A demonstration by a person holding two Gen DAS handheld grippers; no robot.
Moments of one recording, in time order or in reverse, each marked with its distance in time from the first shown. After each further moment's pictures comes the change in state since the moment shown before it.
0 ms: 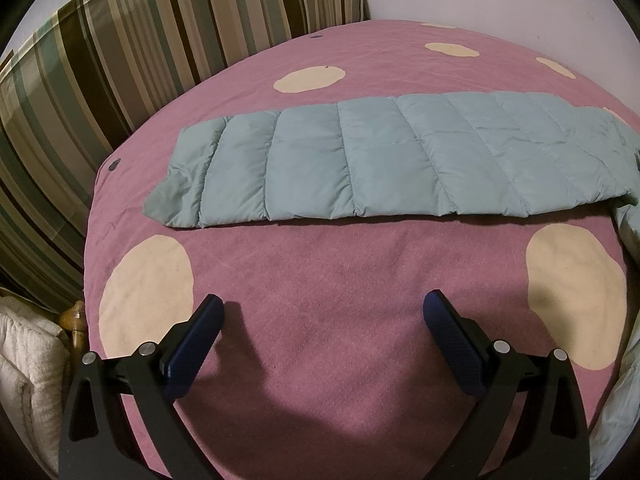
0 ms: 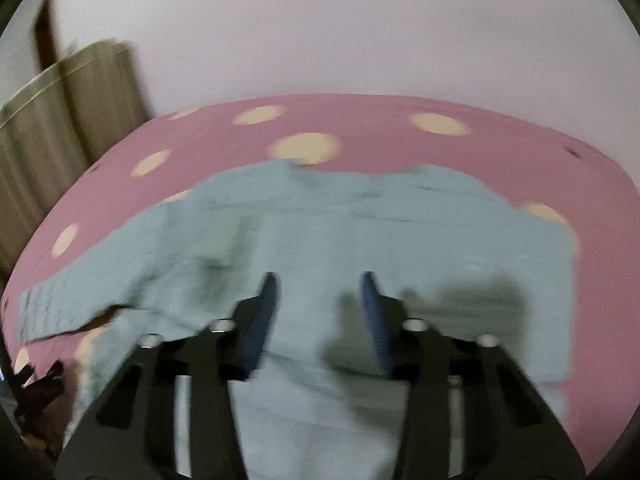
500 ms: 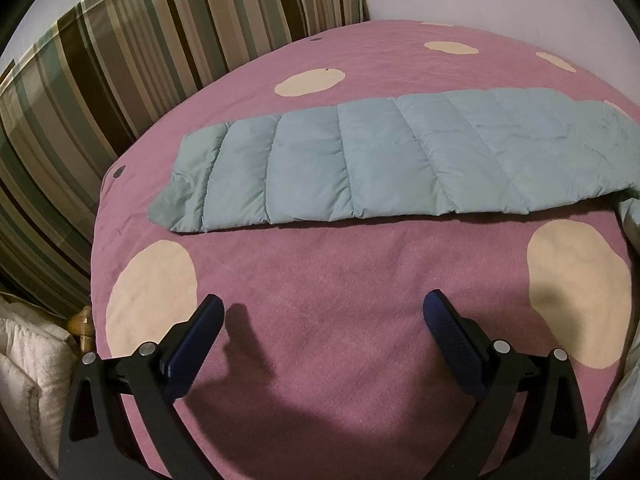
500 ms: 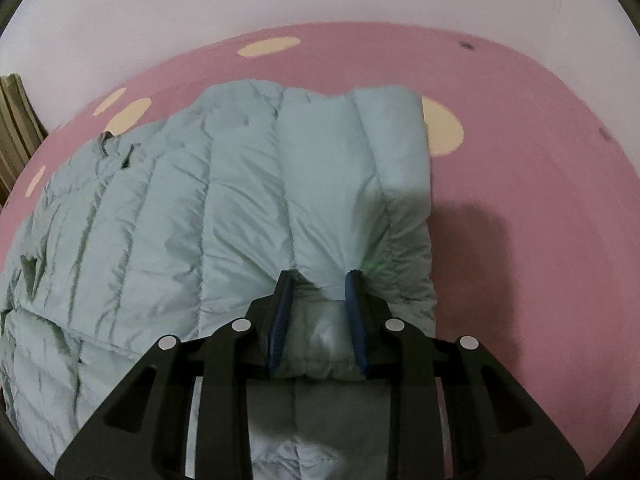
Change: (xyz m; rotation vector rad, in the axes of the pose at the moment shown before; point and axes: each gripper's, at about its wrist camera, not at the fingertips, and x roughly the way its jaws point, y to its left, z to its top) left arm 0.000 -0.001 0.001 0.021 -0.009 0.027; right arm 0.028 -0.145 -0.042 0.203 0.135 -0.201
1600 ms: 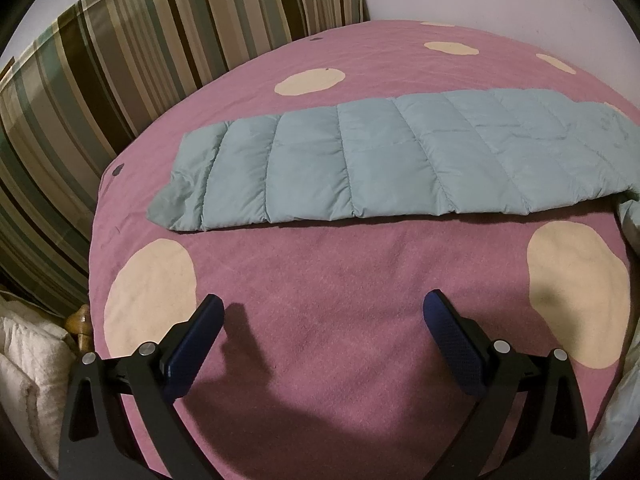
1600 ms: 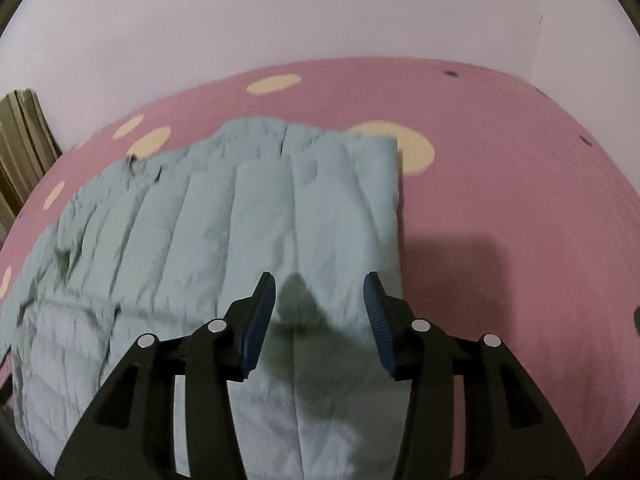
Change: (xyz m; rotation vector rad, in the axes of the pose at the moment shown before) left arm 0.003 -0.003 0.000 -0.001 0.000 -0.002; right arm -0.040 -0.007 -0.031 0.009 -0.095 0.012
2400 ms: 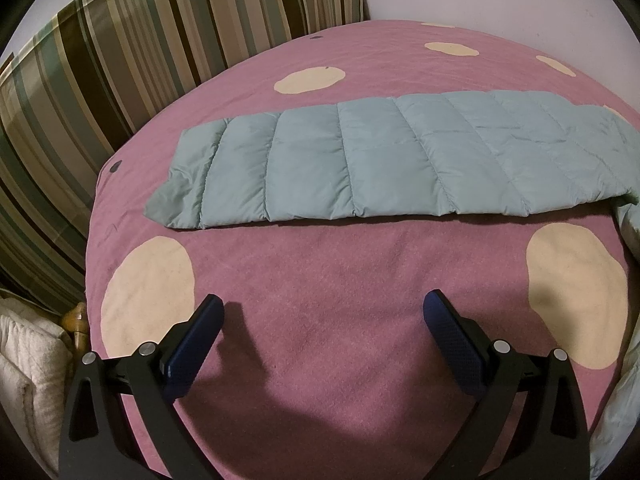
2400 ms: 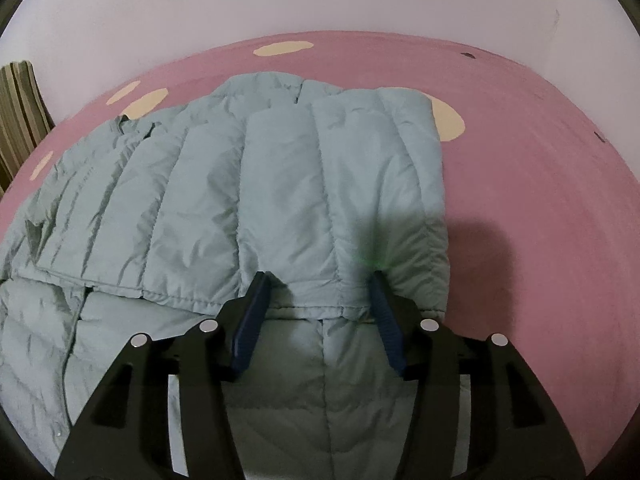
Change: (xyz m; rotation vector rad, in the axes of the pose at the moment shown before) left arm -0.003 0.000 -0.001 -0.009 0.004 -0.010; right arm 0.041 0.026 -0.015 -0.052 0.050 -0.033
